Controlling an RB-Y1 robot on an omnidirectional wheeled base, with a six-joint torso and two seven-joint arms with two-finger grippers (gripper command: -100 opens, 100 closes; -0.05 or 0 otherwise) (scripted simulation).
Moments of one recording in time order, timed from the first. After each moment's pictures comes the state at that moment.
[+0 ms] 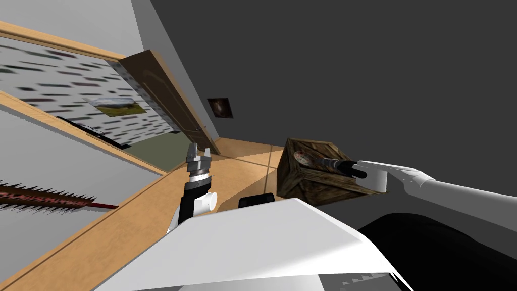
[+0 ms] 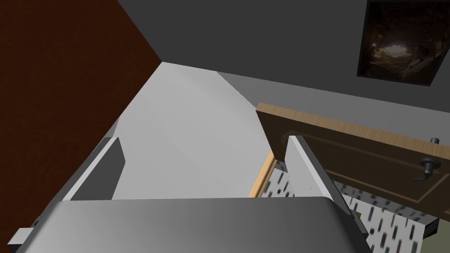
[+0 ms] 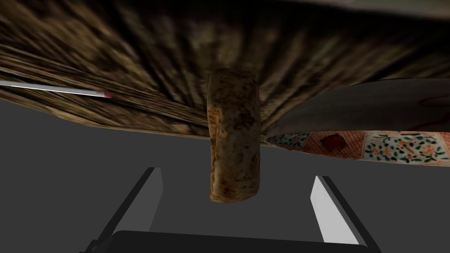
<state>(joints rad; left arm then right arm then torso) 0.47 0.01 -0.05 -2.25 -0.05 -0.39 0.00 0.76 -1.57 -0.05 -1.70 -0.04 0.19 -0.04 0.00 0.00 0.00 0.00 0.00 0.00</state>
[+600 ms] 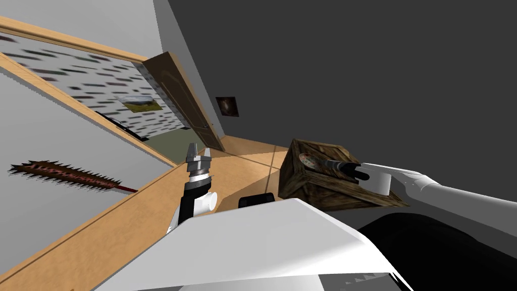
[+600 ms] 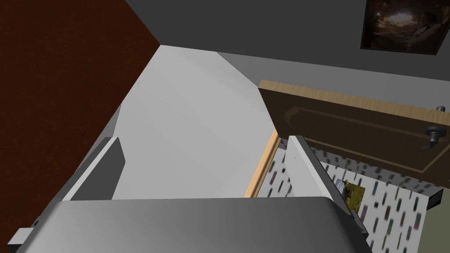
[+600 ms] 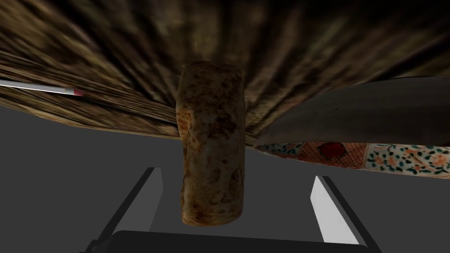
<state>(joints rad) 0.47 0.01 -0.05 -2.25 -0.05 -0.39 0.00 0.73 -1.53 -0.01 -1.62 -0.04 0.18 -0.03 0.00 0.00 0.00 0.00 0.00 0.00</state>
